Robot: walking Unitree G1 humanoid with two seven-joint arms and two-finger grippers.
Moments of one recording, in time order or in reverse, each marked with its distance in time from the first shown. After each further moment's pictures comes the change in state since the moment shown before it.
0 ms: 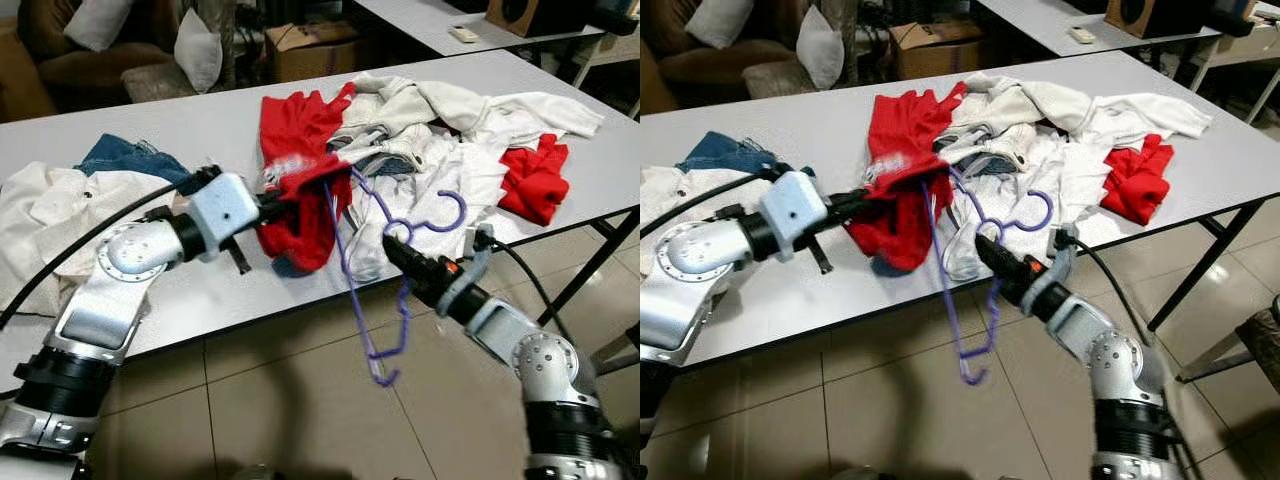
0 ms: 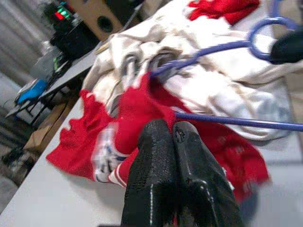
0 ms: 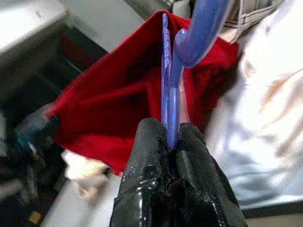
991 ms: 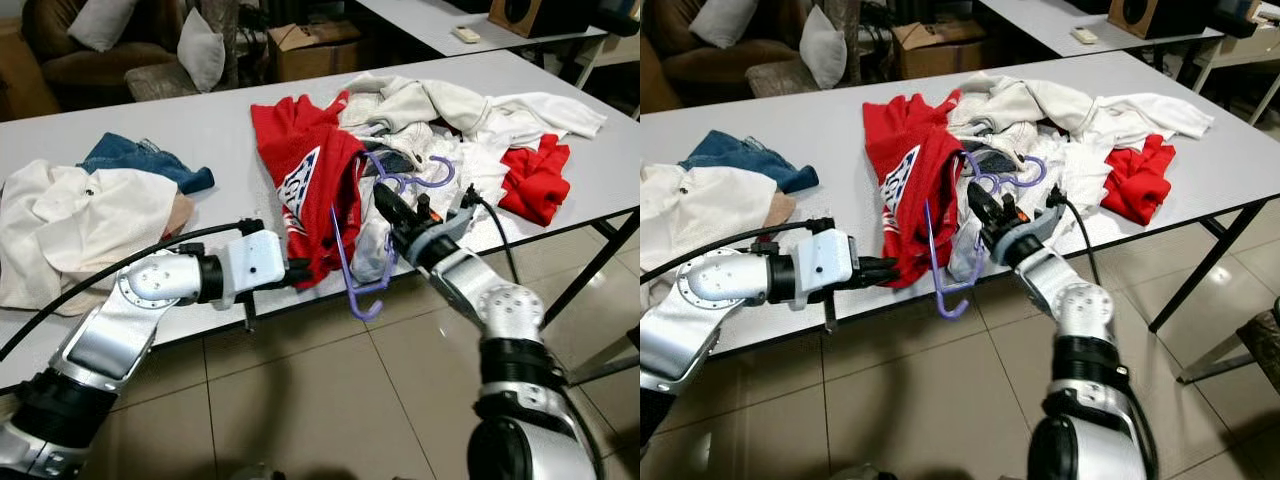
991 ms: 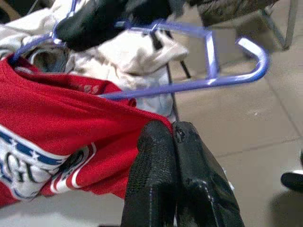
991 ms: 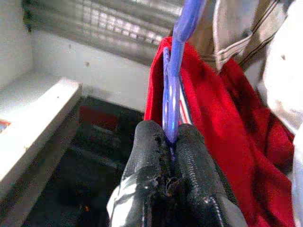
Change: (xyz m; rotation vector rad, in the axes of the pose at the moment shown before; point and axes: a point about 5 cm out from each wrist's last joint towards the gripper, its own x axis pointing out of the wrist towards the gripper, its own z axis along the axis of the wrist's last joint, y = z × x) left arm 0.000 -0.046 0.005 -0.047 0.004 -0.364; right arm 0.057 0.008 0.026 0.350 -0.212 -0.048
